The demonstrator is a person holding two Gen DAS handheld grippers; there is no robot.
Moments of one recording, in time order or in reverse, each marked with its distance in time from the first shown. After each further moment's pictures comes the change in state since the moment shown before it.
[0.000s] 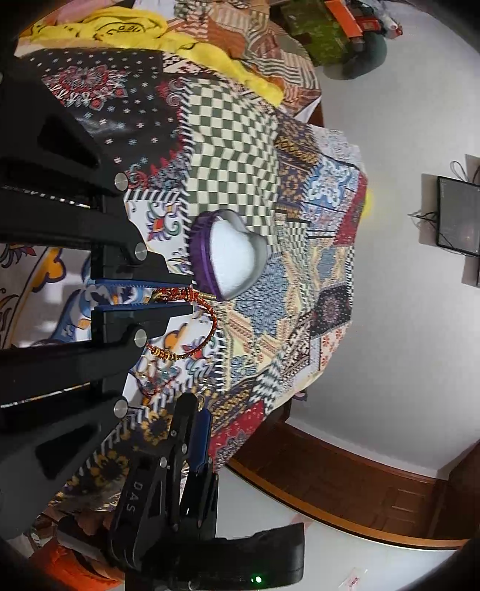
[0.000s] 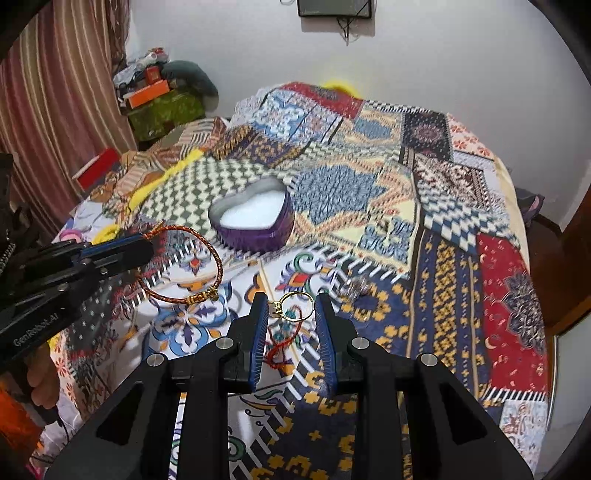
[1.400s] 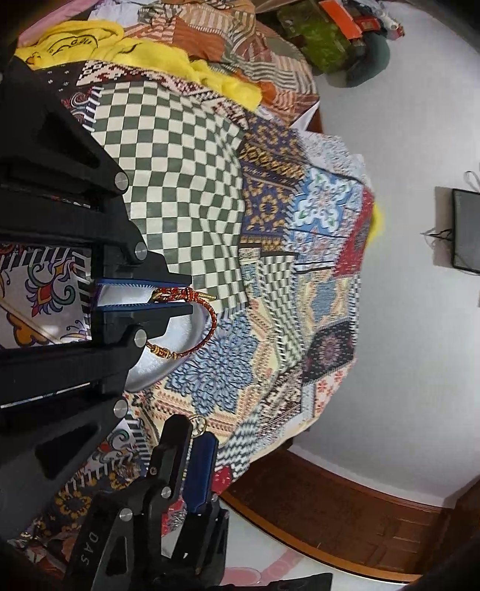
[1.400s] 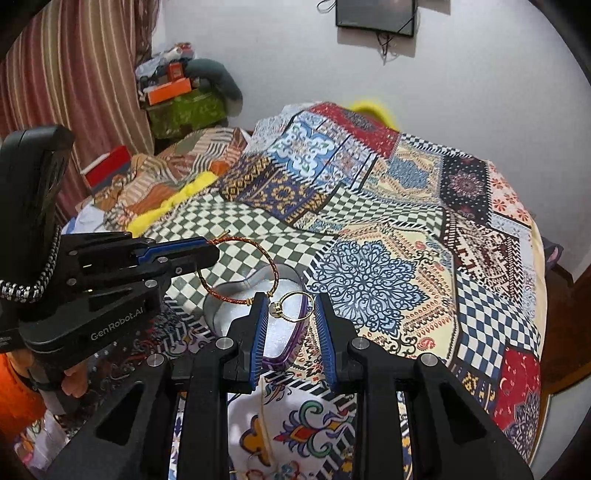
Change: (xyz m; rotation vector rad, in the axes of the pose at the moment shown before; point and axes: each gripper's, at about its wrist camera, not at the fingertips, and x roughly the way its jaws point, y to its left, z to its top) left arm 0.094 0.066 0.073 -0.017 0.081 0.072; right arm 0.069 0.009 0.082 -0.141 0.019 0.055
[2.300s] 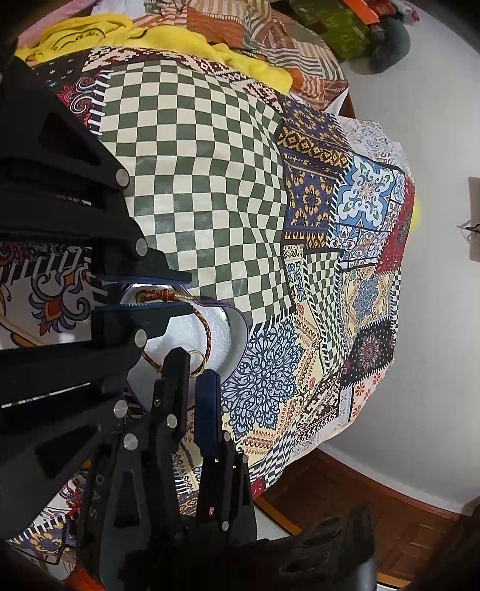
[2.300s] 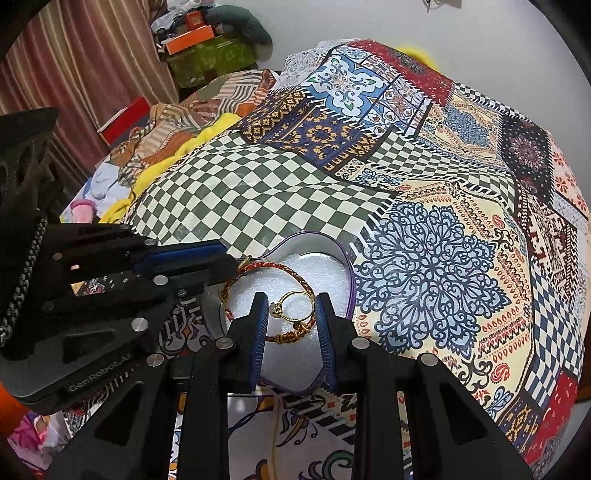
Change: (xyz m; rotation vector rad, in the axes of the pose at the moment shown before) left arm 0.029 0.012 -0.013 0.007 0.125 -0.021; right arm 0.068 0.004 0.005 -0.045 0.201 0.135
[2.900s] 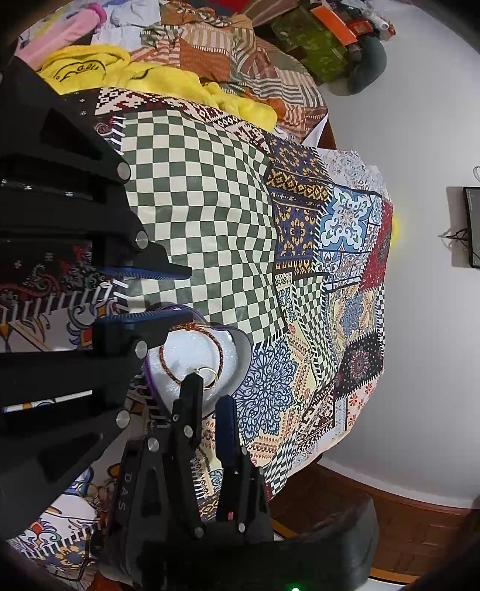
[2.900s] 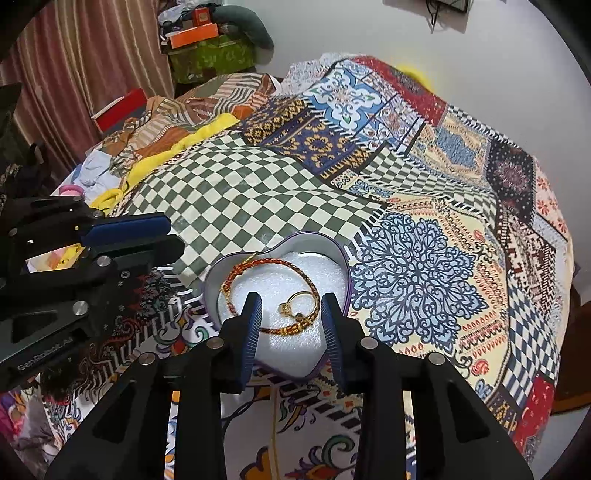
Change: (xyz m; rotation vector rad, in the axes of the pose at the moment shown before) left arm -0.041 0.000 -0.015 0.049 -0.051 0.105; right arm -0.017 0.020 -0.008 -0.069 -0.041 -0.093
